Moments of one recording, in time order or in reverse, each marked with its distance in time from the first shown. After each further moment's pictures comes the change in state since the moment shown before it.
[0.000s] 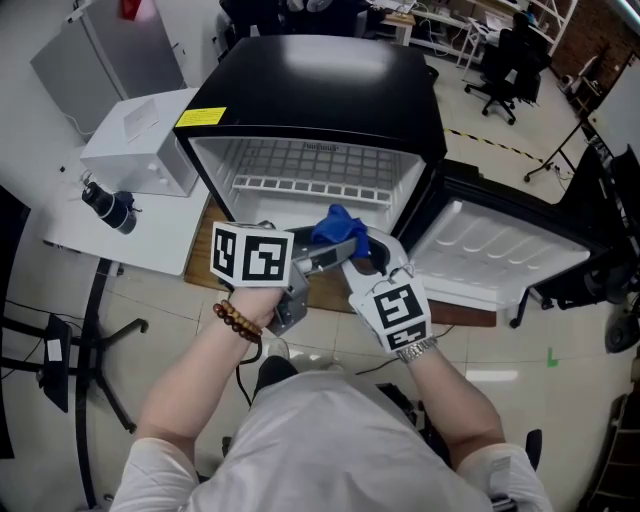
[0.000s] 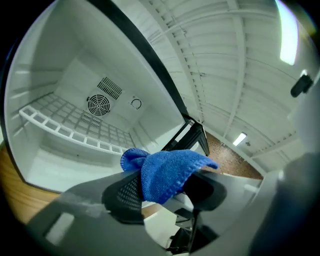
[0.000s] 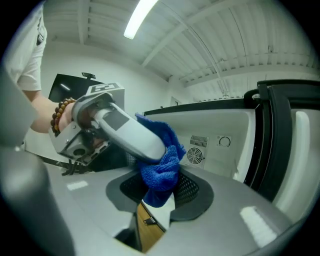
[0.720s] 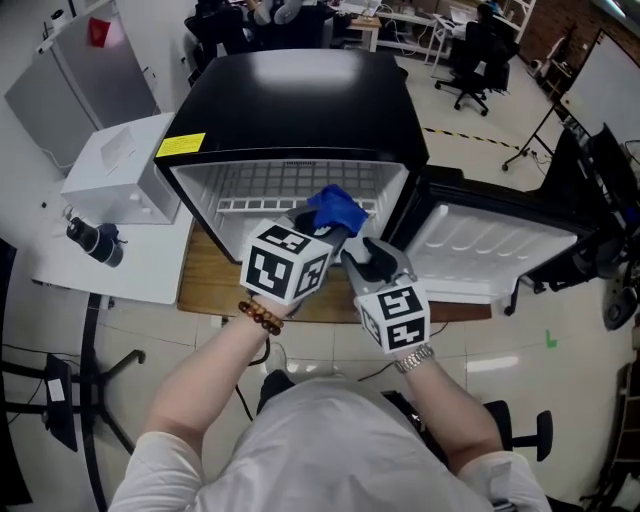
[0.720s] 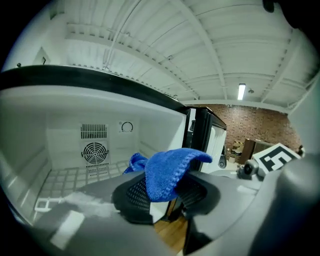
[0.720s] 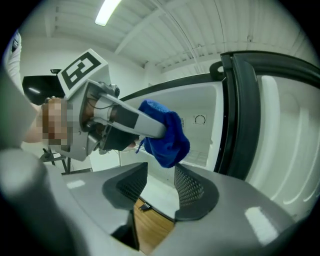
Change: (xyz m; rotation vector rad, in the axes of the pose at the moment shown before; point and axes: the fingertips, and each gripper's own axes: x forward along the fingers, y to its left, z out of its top) left arm 0.032 0.024 0.041 0.532 0.015 0.265; right arm -0.007 -0.038 -0.047 0.179 0.160 -0.212
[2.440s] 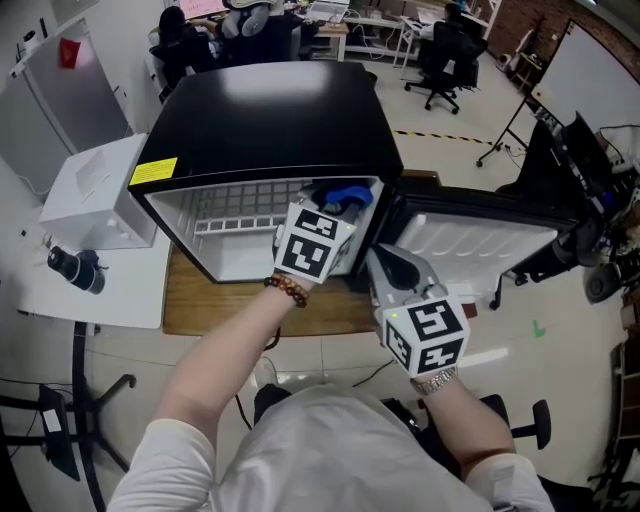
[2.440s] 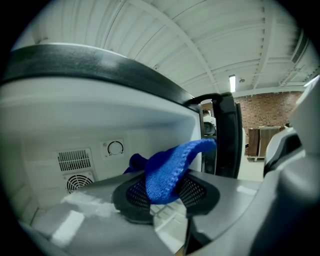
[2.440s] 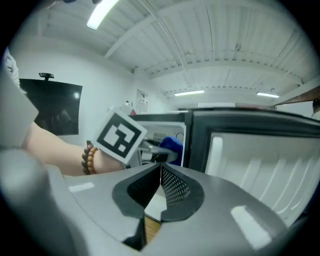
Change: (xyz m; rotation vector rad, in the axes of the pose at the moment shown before) left arm 0.081 0.004 0.051 0.194 -0.123 0.047; right arm -0.068 -0.036 0.063 0.044 -0.062 -0.123
